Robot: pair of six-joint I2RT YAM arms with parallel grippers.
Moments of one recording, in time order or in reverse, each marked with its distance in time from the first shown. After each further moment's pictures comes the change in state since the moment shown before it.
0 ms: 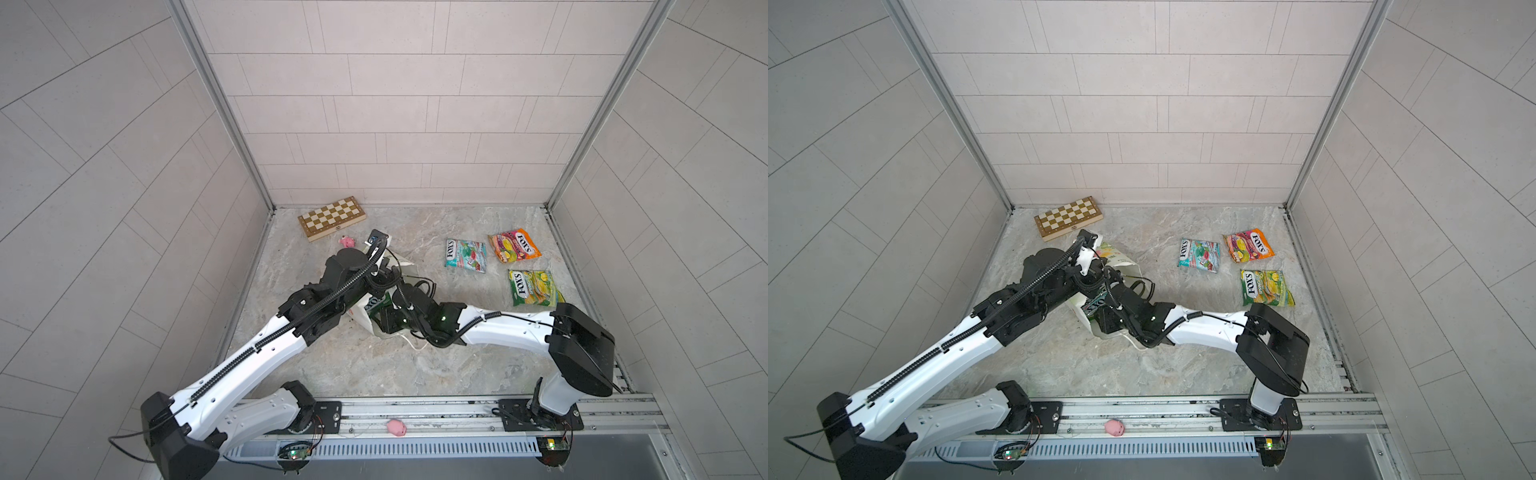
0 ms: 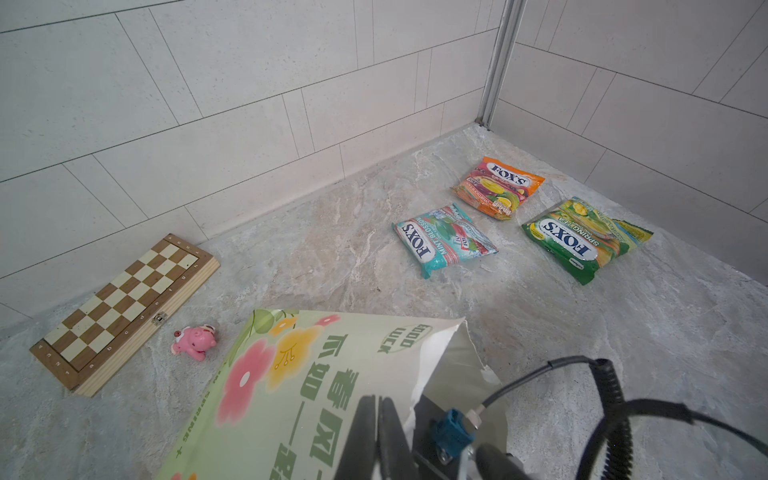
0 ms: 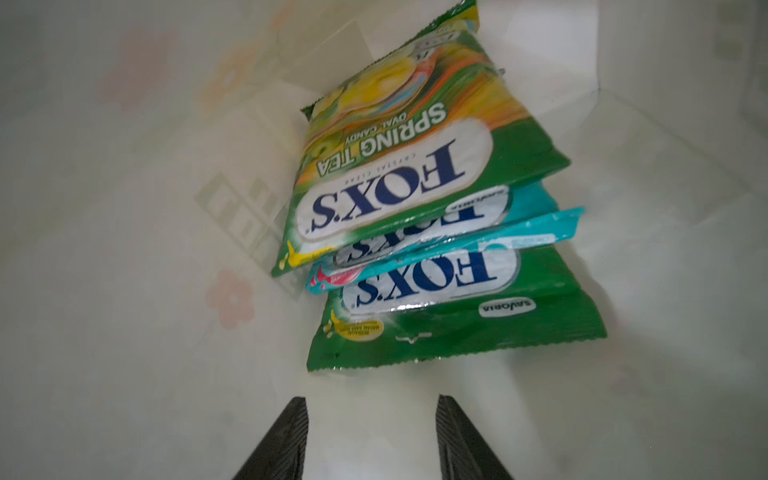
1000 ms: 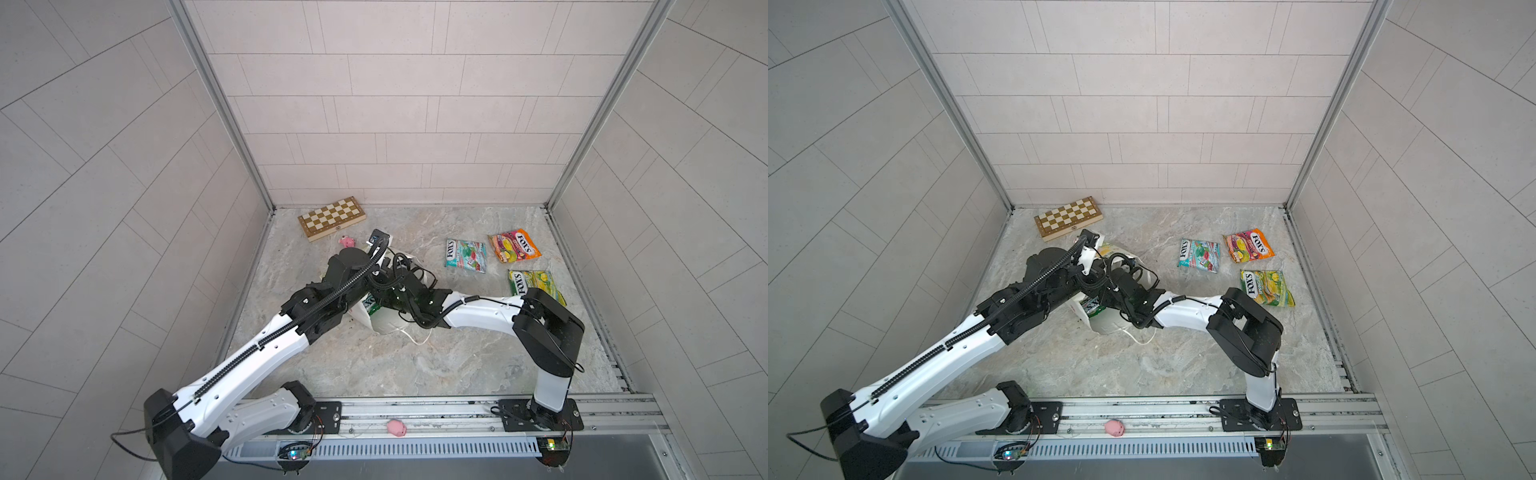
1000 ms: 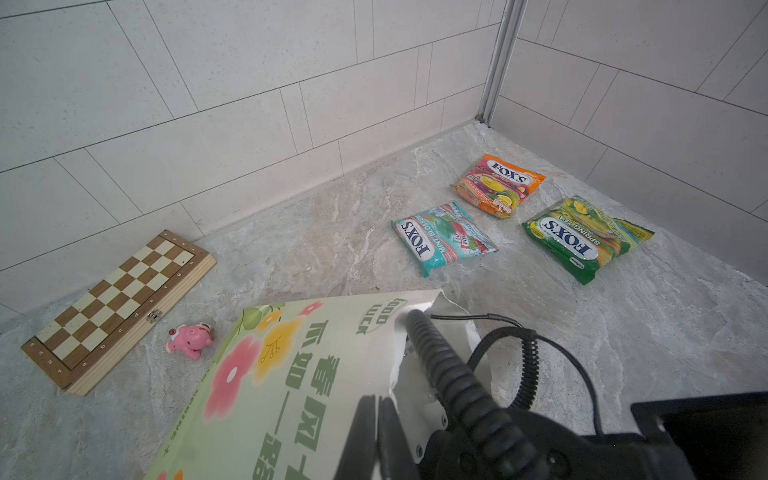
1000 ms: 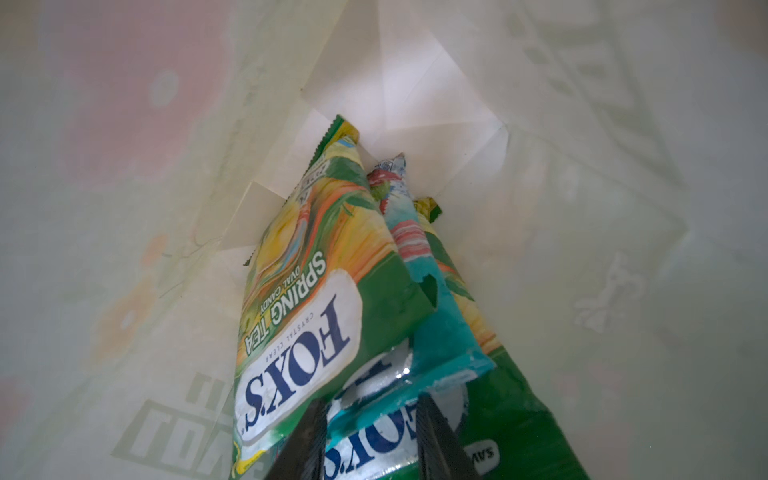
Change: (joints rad) left arm 0.000 0.017 0.000 0.006 0.005 -0.006; right arm -0.099 0.170 0.097 0.106 0.037 0.330
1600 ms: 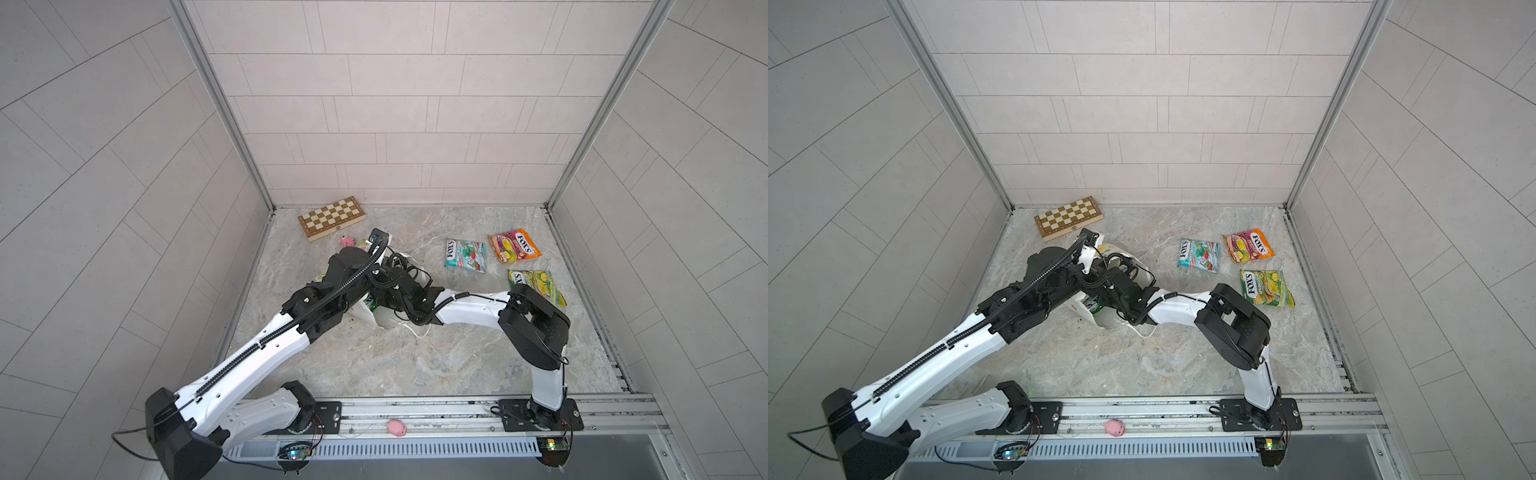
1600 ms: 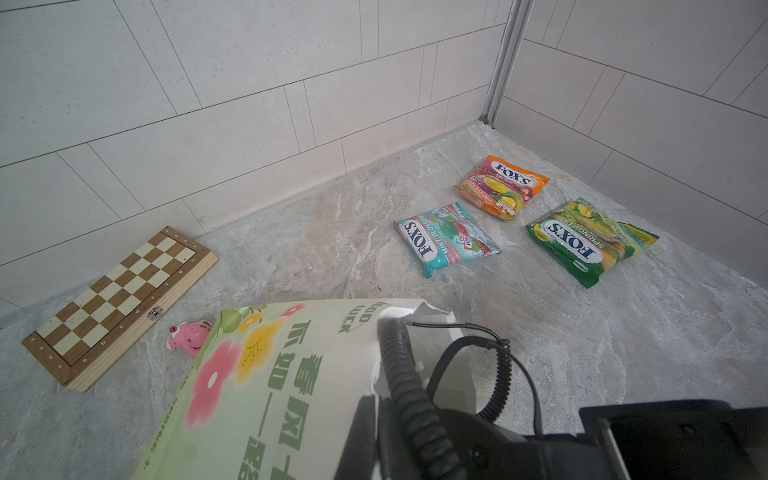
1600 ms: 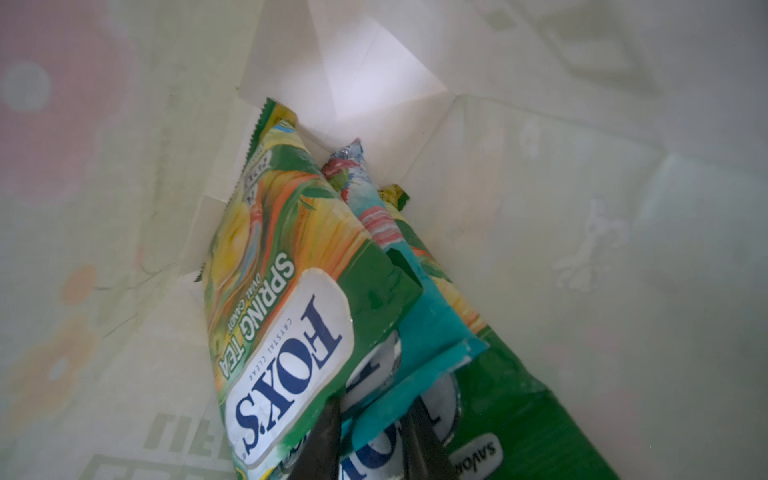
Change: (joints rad) left arm 0.000 0.008 0.000 0.005 -0.004 -0.010; right arm -0.011 0.099 0.076 -0.010 -0.014 0.027
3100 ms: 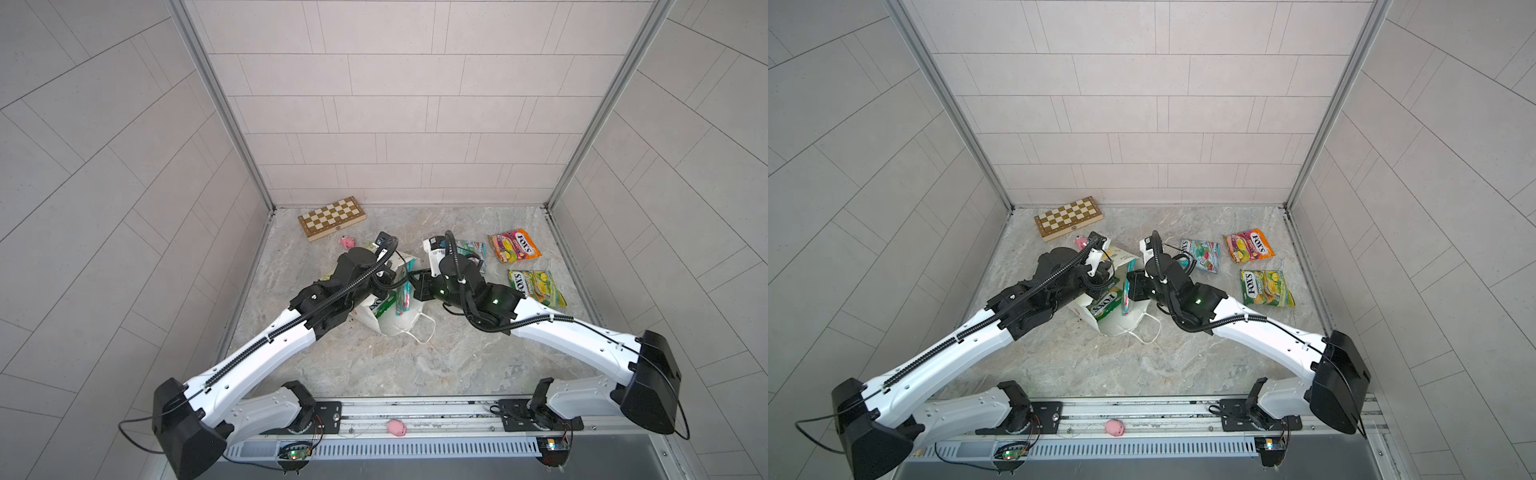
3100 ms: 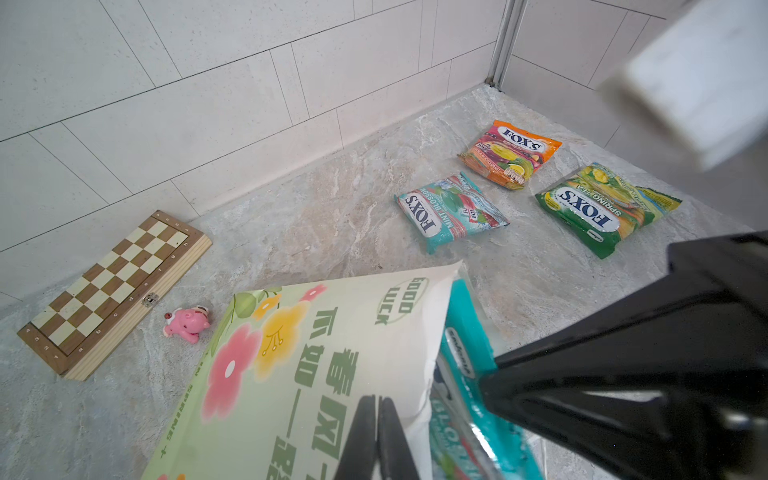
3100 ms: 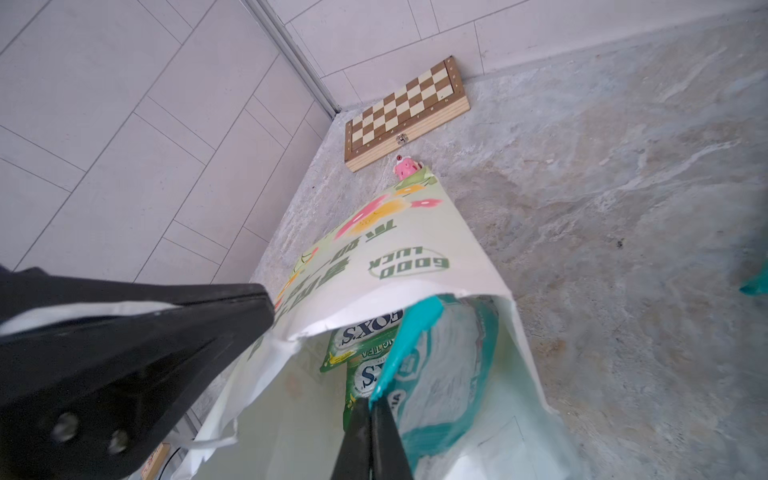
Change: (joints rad) left arm -0.002 0.044 0.001 -0.029 -0.012 0.019; right arm -0.056 -0.663 -0.191 -0.275 -0.008 -0.431
